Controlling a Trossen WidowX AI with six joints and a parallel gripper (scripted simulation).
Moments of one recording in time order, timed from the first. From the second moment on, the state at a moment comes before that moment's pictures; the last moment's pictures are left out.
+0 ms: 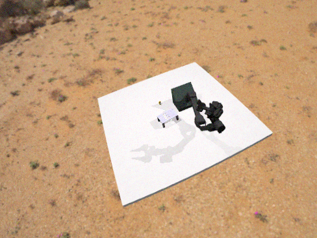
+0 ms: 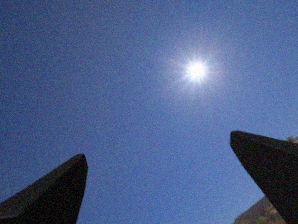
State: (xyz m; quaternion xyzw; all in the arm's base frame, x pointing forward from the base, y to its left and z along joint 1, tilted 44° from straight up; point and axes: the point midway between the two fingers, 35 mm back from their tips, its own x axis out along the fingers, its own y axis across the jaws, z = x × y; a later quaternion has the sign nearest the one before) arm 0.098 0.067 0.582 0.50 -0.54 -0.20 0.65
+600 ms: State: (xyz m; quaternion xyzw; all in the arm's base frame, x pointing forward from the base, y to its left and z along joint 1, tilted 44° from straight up) arm 0.092 -0.215 0.492 0.53 -0.20 -0.42 0.71
